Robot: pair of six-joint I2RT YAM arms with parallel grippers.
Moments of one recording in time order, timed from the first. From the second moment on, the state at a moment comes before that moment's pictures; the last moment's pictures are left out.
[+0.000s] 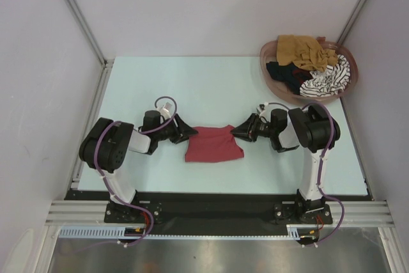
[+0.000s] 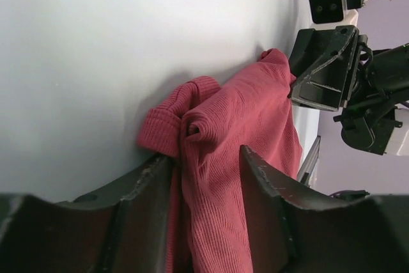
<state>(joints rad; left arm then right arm) -0.25 1.78 0.53 0.69 0.64 -0.86 0.22 2.08 0.64 1.03 -0.92 1.13</state>
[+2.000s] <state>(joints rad) -0.60 1.11 0.31 0.10 0.10 -0.75 0.54 1.40 0.57 -0.02 -0.36 0.59</state>
